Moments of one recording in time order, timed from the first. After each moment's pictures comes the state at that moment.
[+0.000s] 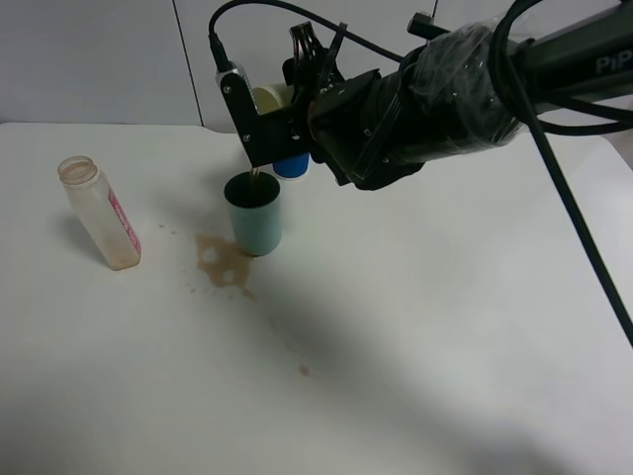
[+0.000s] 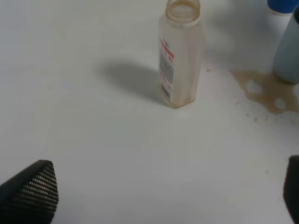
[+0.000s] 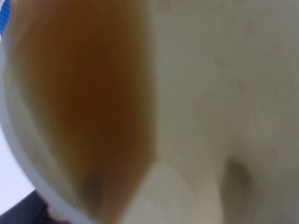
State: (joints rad) left arm -0.04 0.00 -0.51 -0.01 1.05 0.01; right arm 0.86 1.93 -1.19 -1.71 0.59 0.35
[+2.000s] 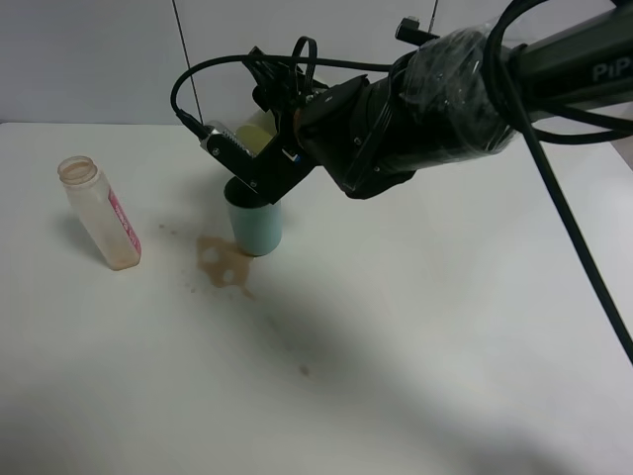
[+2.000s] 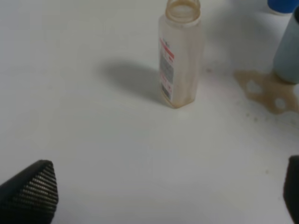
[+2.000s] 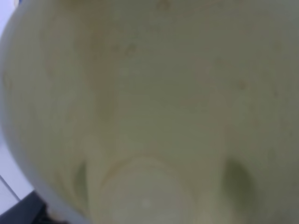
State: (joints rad) left arm -0.04 0.00 -0.51 -0.01 1.05 0.01; right arm 0.89 1.93 -1.19 -1.71 0.57 -0.11
